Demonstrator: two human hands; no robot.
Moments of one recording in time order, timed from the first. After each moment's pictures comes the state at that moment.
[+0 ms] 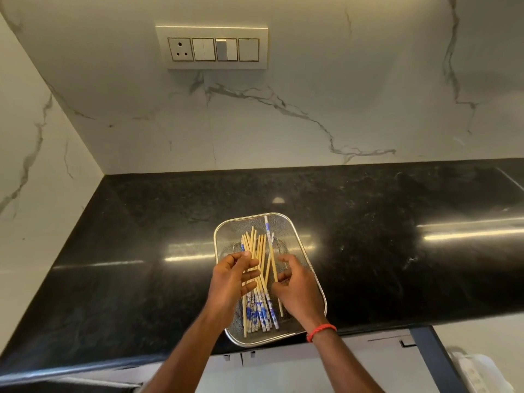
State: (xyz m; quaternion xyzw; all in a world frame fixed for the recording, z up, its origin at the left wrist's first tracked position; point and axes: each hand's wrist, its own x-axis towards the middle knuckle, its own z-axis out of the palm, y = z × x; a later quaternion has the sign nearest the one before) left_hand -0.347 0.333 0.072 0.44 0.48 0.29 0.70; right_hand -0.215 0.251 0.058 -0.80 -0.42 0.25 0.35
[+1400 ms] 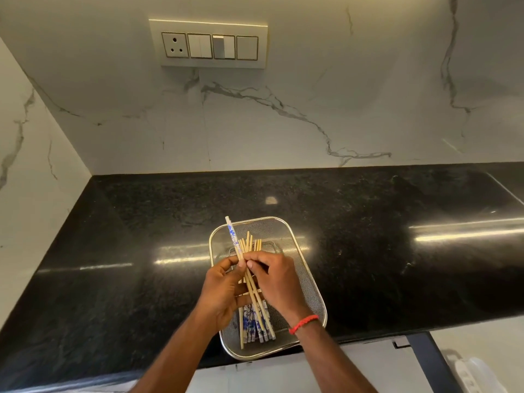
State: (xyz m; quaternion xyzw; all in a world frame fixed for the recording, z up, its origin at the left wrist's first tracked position) left_hand -0.350 0.348 0.075 0.36 0.44 0.26 0.78; right_hand -0.233 0.294 0.080 -0.72 -0.50 0.21 0.43
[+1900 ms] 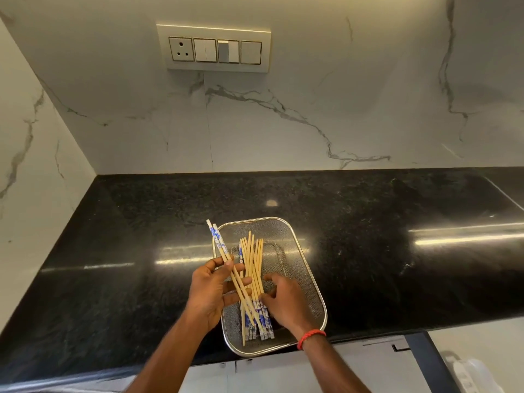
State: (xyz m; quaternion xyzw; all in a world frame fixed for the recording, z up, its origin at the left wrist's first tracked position) left_hand -0.370 0.353 0.073 0.33 0.48 0.31 0.75; right_hand -0.230 0.262 0.050 -0.80 -0.45 0.31 0.25
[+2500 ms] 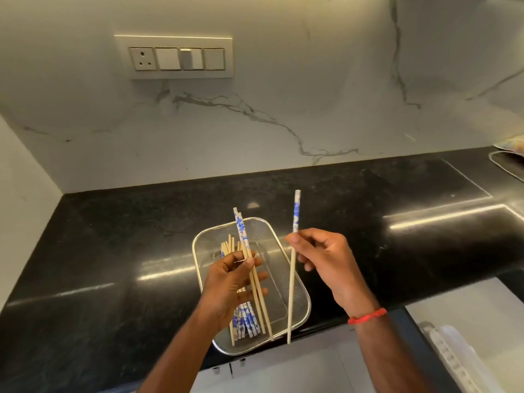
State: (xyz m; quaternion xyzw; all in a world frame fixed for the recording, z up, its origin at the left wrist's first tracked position) left_hand -0.337 0.330 0.095 0.41 0.38 0.23 0.80; right_hand -0.175 0.216 0.161 -0.68 -0.33 0.32 0.57
